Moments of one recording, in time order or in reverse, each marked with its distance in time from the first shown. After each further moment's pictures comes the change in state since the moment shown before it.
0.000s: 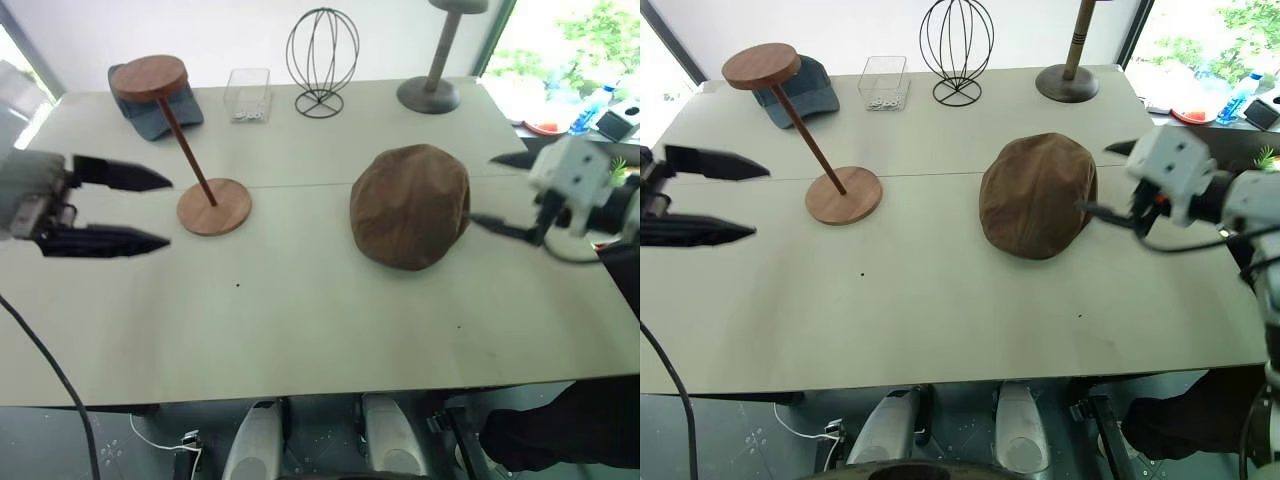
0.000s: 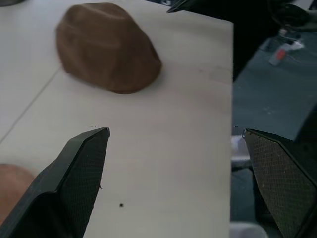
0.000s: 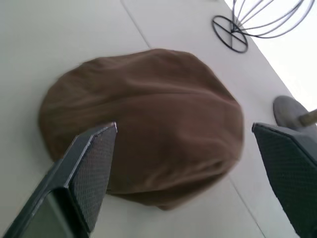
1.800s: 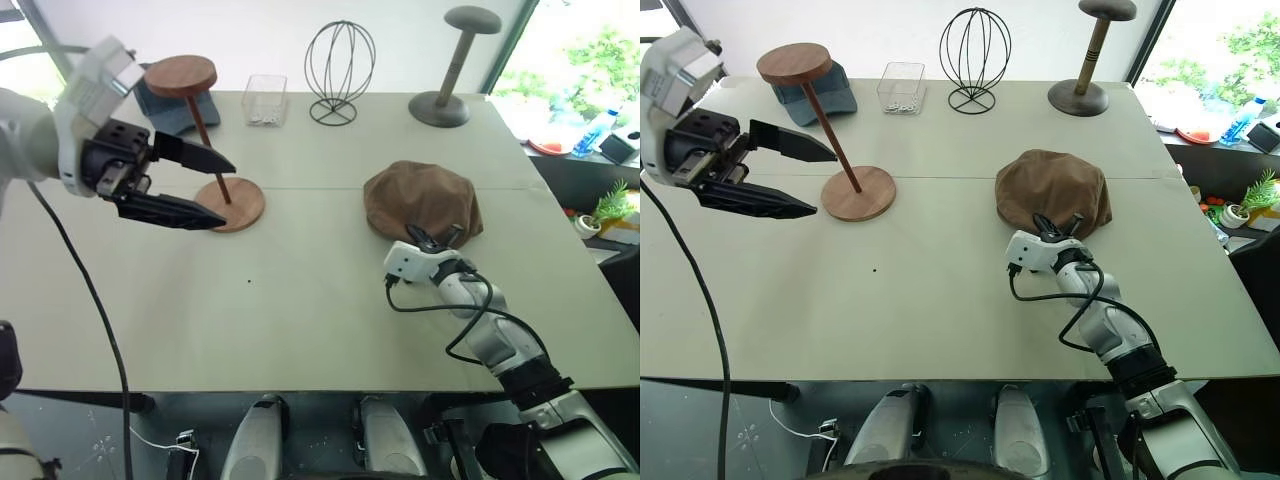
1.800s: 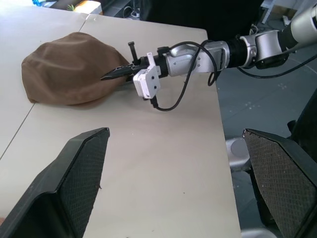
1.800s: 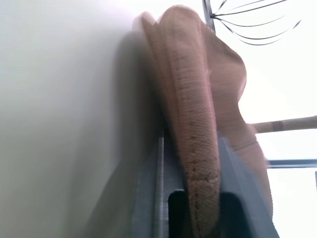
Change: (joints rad) left arm -0.361 -0.236 -0.259 0.174 0.206 -0.006 -0.062; right arm -0.042 0.429 0.536 0.586 -0.929 -0.402 -0.839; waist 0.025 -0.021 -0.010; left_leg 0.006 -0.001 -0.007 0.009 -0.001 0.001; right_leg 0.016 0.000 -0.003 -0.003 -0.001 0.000
